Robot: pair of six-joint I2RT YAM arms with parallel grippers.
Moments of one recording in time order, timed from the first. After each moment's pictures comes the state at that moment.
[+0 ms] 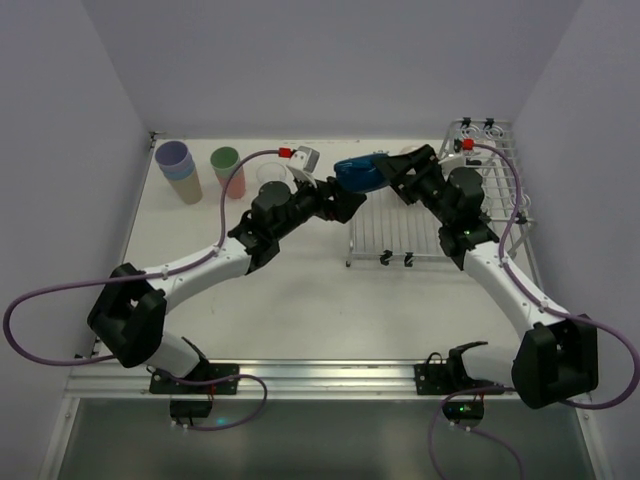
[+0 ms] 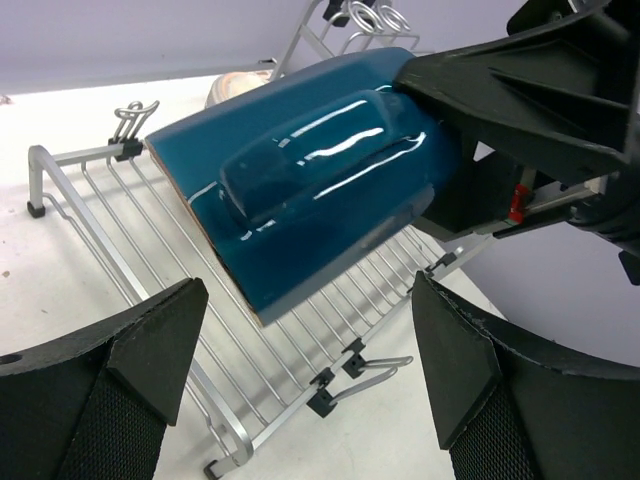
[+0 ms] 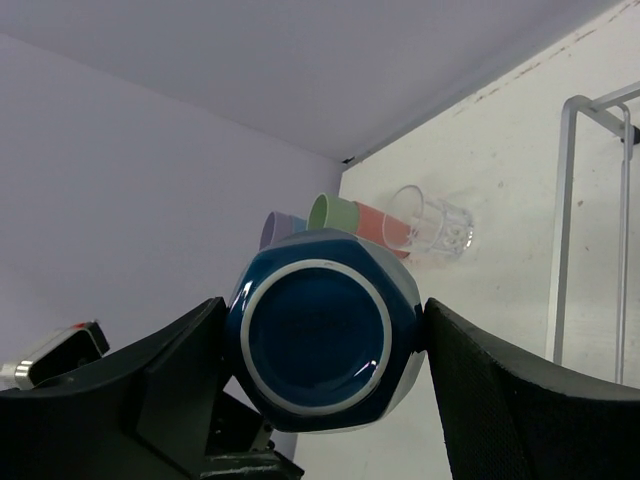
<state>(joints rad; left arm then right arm) -0.72 1.48 0.98 0.49 0.10 -0.49 0.27 1.24 0.89 0.30 -0.25 1.09</state>
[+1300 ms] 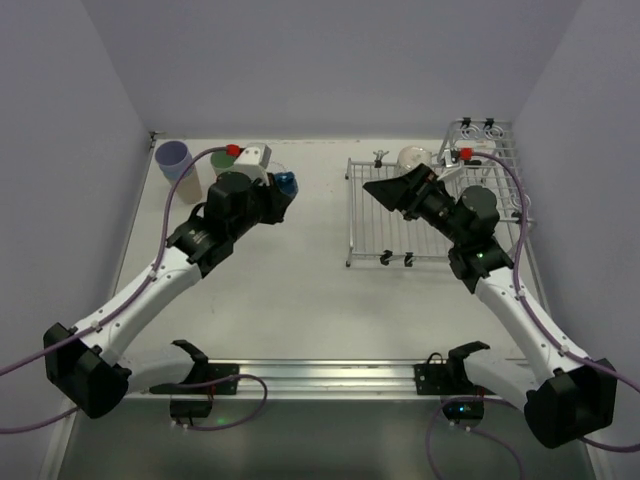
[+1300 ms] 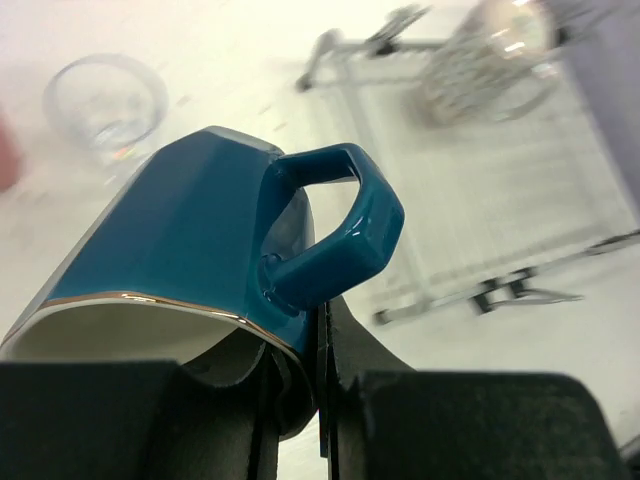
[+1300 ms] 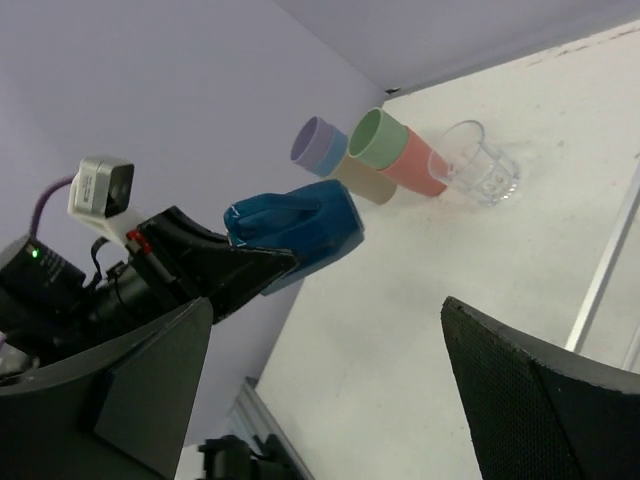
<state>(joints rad) -0.61 1.18 1.07 -0.21 -0.09 -0.40 0.30 1.04 0.81 0.28 -0.45 0.97</state>
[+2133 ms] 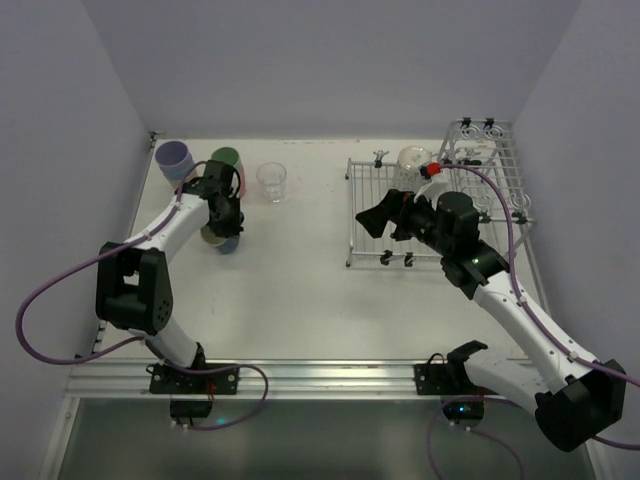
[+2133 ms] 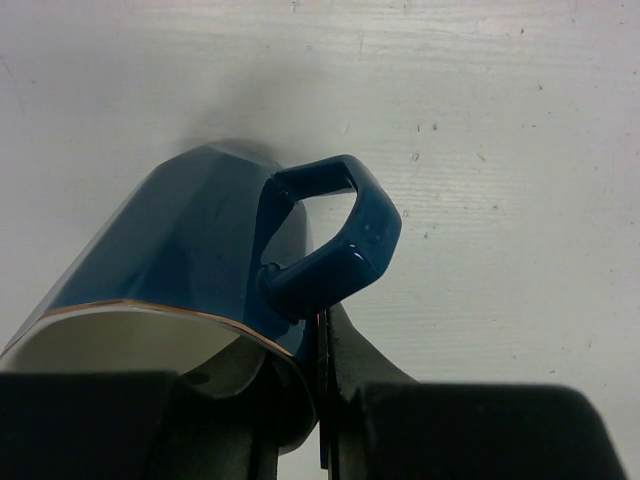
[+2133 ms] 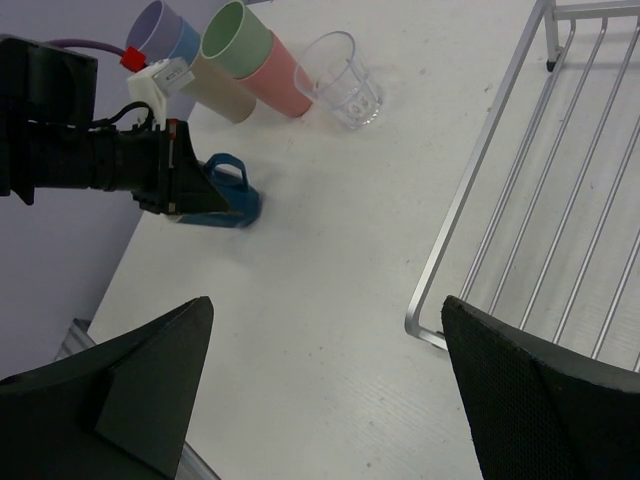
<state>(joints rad) -0.18 1.63 1.18 -0.69 -0.02 -0.24 0.44 1.00 0.85 -0.12 -0.22 0.54</state>
